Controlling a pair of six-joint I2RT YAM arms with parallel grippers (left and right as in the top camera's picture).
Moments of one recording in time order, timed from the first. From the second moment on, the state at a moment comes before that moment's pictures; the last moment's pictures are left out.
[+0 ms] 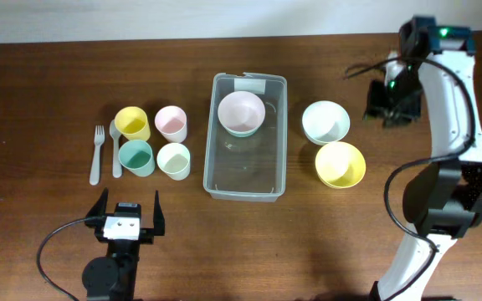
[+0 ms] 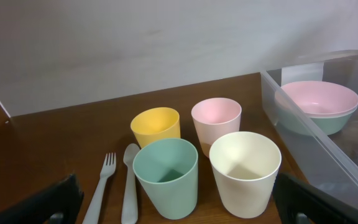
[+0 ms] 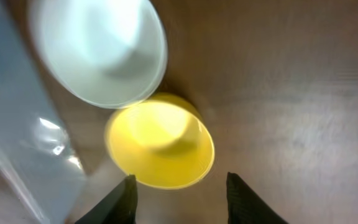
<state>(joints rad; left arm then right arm) 0.01 0.02 0.01 -0.08 0.03 0.16 -0.12 2.12 2.04 -1.57 -0.15 0.11</state>
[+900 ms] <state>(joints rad) 0.01 0.02 0.01 -0.08 0.03 0.16 -0.12 2.09 1.44 -1.17 -0.28 0.07</state>
